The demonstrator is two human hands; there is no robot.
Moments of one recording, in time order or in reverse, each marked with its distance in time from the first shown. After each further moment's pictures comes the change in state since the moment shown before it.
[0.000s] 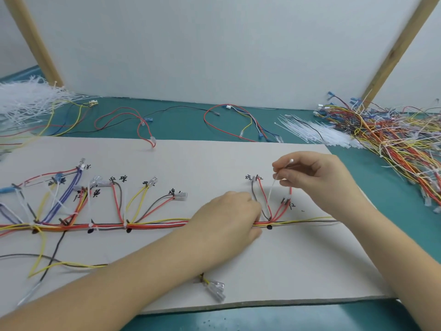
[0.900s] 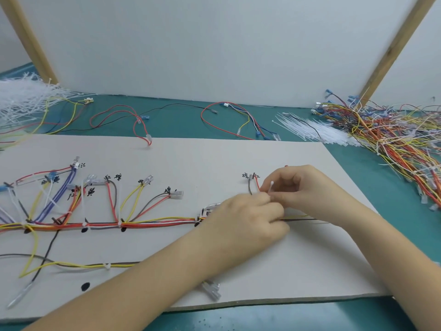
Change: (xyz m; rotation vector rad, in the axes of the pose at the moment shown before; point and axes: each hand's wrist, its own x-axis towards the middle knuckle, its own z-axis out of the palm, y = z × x) left_hand 0.004 0.011 0.010 0.260 0.338 0.444; right_hand -0.006 -0.002 0.005 -0.122 -0.298 0.124
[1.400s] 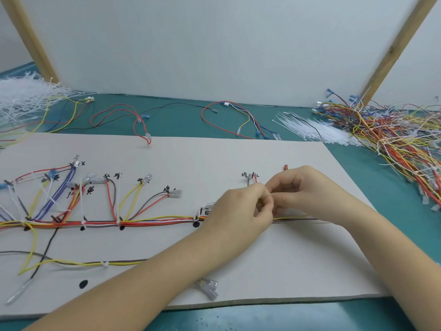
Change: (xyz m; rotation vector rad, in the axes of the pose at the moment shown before) left_hand 0.008 0.004 0.008 -0.776 0.029 -0.669; right_hand -0.002 0.003 -0.004 0.093 -0.100 0.022
